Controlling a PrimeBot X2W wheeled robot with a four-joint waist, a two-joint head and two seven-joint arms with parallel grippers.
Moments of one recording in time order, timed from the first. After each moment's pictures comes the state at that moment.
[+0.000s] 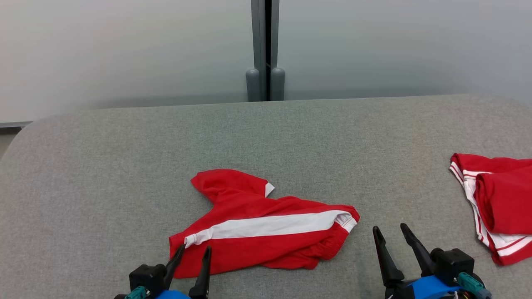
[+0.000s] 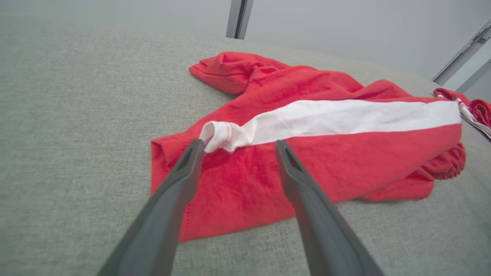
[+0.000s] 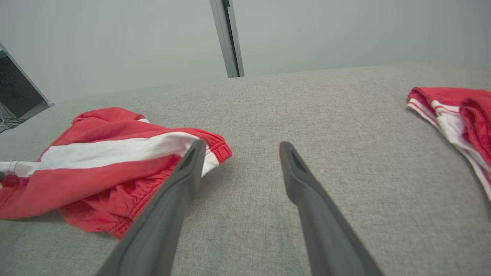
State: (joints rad) left arm -0.09 0.14 -0.38 0.56 -0.45 -0.12 -0.26; right arm -0.05 -0.05 0.10 0.38 0.21 0.13 -0.26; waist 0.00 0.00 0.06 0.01
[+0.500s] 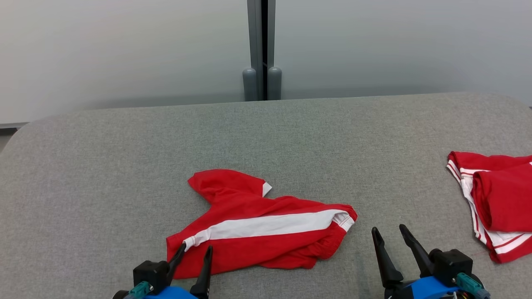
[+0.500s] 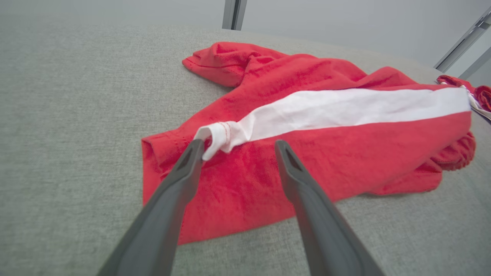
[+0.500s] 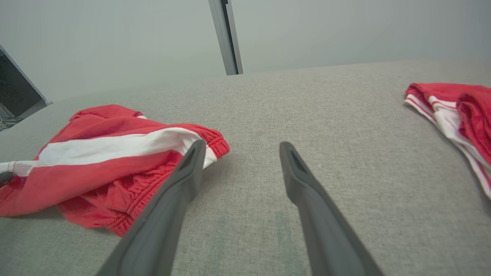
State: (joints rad) left arm -0.12 0.14 -0.39 0.61 -0.44 -0.13 -0.26; right arm -0.05 -0.05 0.10 0.39 0.20 0.13 -0.26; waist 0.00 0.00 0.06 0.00
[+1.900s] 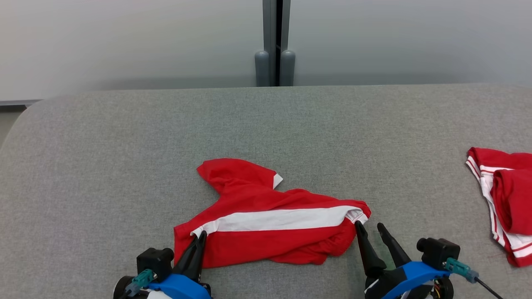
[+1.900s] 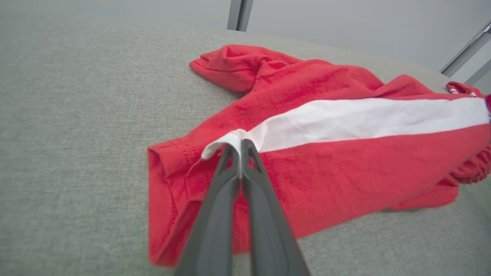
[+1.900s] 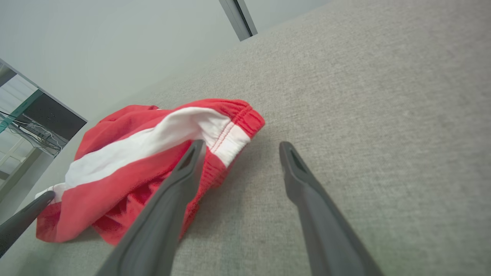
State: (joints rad) left arm -0.16 0.13 -0.40 0.61 -0.44 -0.13 -0.26; right arm -0.16 -0.05 0.23 0.56 0.55 0.13 -0.26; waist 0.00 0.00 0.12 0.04
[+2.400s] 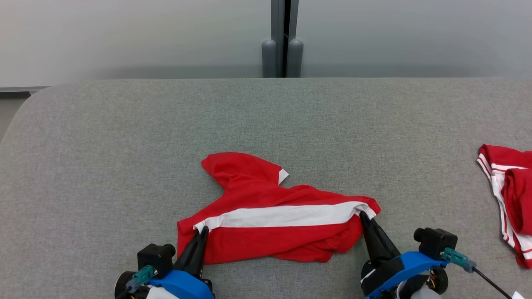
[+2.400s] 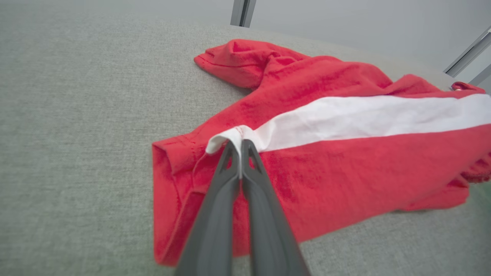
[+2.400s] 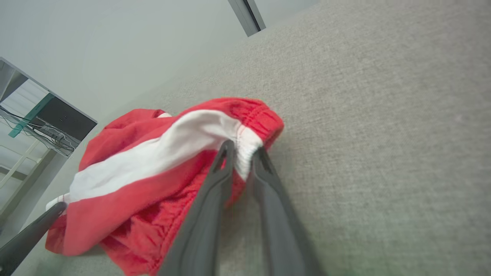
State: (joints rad) left arm -0.18 0.13 -0.41 0.60 -0.45 -0.13 -0.26; right arm -0.22 -0.05 0.26 0.59 0.61 0.13 -0.26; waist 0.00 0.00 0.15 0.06
